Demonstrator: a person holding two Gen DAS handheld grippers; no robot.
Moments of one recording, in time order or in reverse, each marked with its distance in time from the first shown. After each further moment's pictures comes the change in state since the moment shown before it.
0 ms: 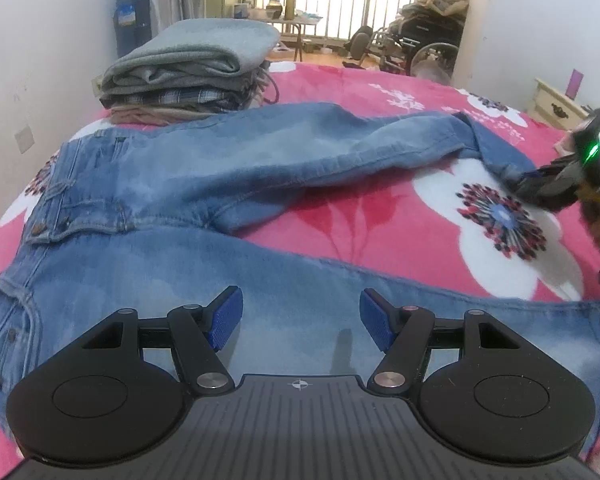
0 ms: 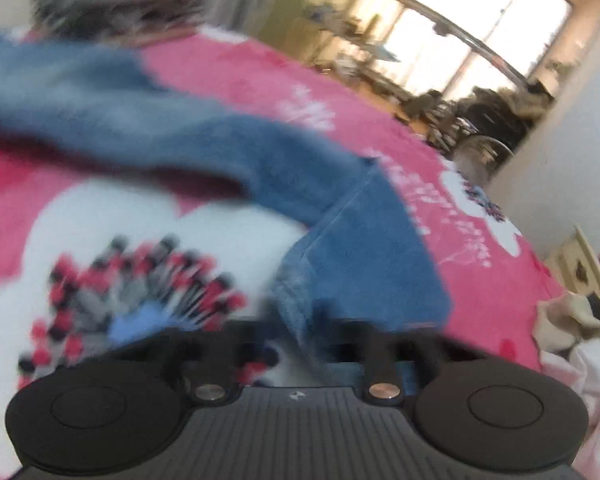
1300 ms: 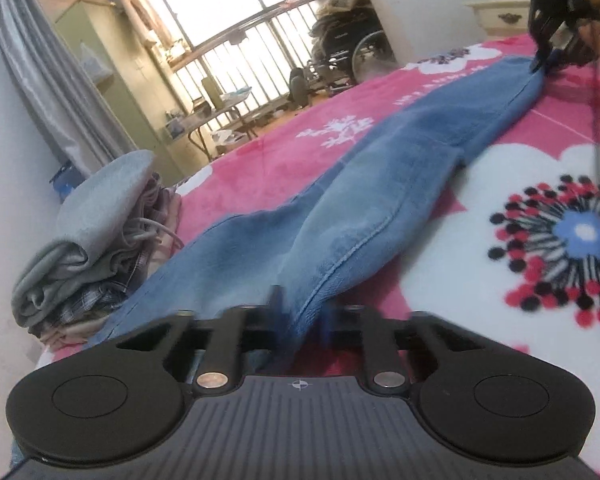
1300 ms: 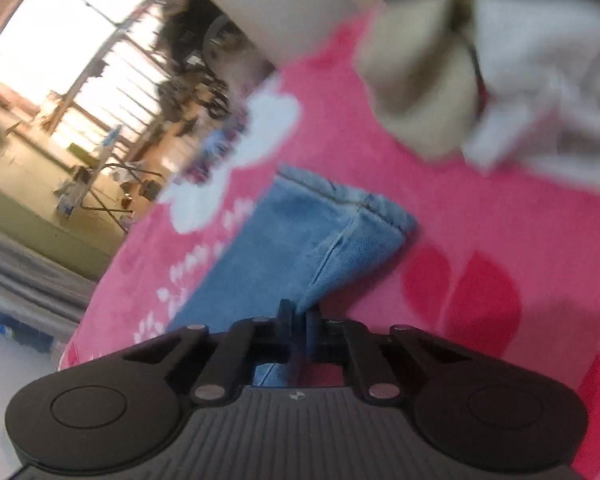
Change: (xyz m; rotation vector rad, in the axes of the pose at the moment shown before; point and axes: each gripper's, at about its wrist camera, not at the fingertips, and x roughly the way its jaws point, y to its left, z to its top) left arm 0.141 -0.111 0.063 0.523 -0.203 0.147; right arm 0.091 -0.247 -0.051 1.291 0.028 0.028
